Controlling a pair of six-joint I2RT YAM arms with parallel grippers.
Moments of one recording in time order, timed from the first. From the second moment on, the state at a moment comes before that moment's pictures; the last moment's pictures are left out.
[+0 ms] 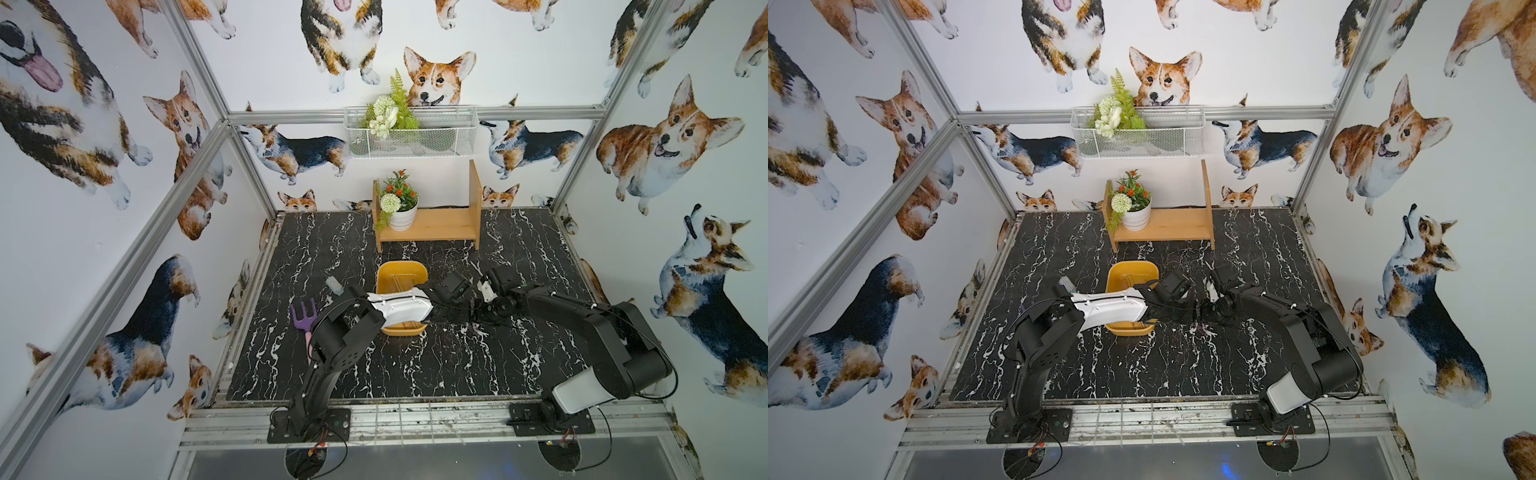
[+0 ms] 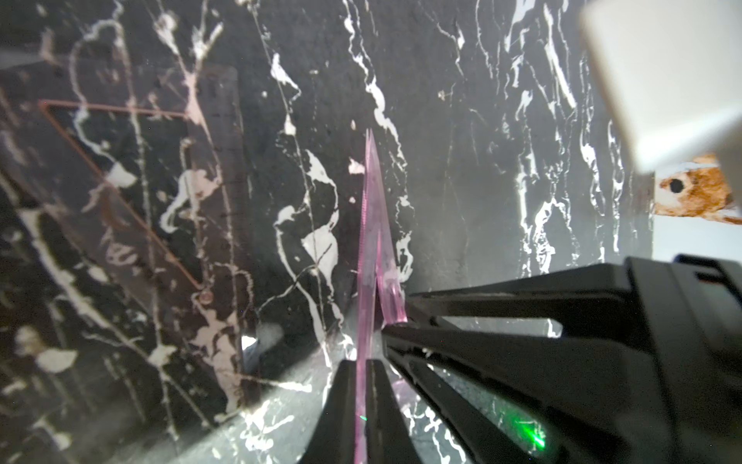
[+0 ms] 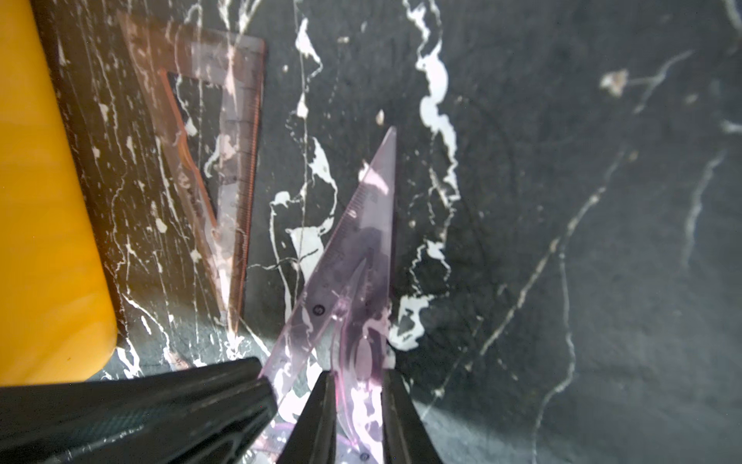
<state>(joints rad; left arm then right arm) -0.92 2.06 1.37 -0.26 0.21 -0.81 0.32 1.52 0.76 -0.49 -0.24 0.44</state>
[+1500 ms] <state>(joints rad) -0.70 1.52 1.20 -0.44 0.16 -0.70 0.35 1.30 1.04 -0.83 -0.17 0.44</state>
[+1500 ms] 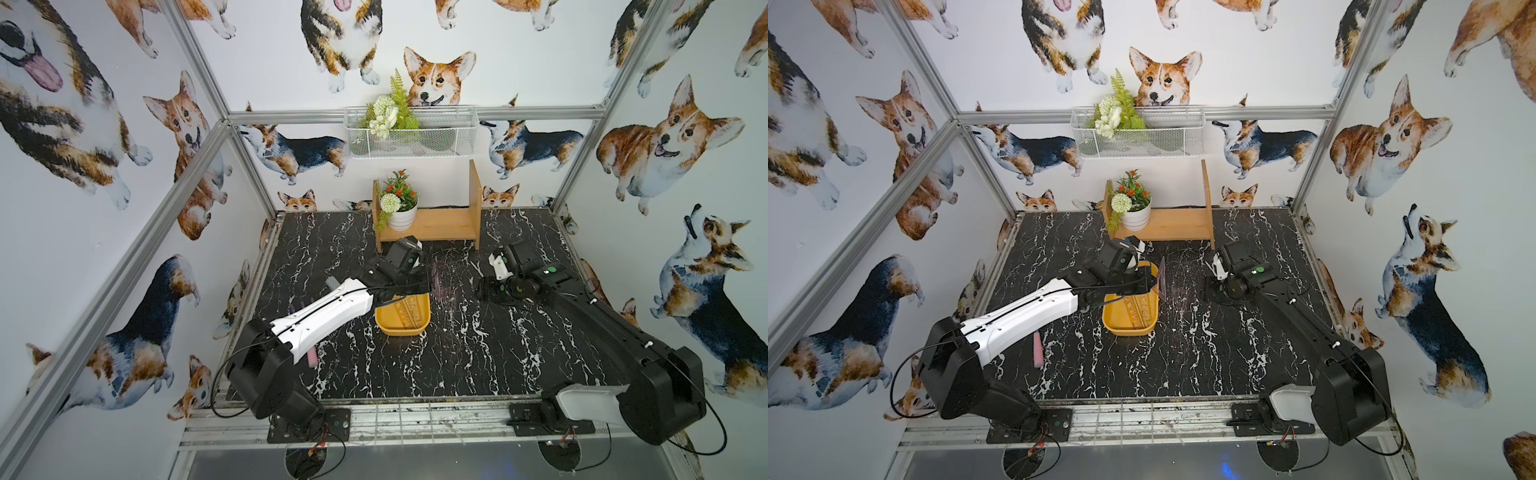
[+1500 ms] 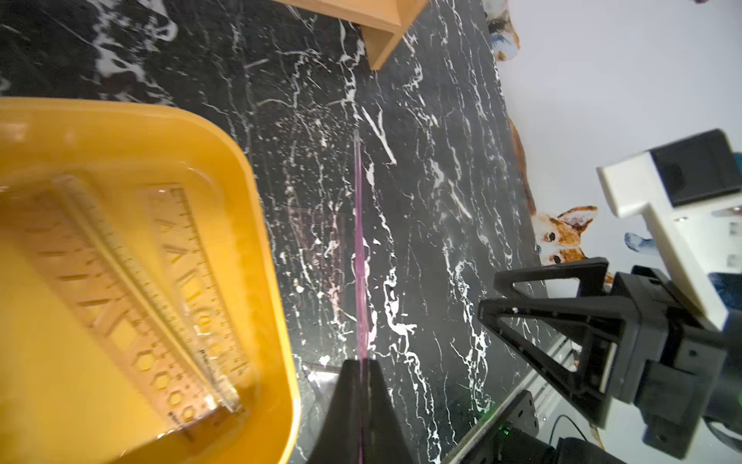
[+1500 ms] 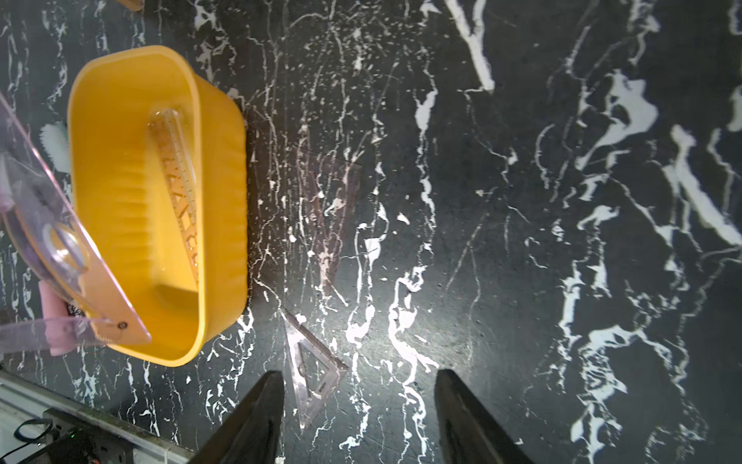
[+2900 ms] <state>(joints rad) -0.49 1.19 1.00 -0.65 0.09 -0.59 0.63 1.86 1.30 -0.53 -0.37 0.56</state>
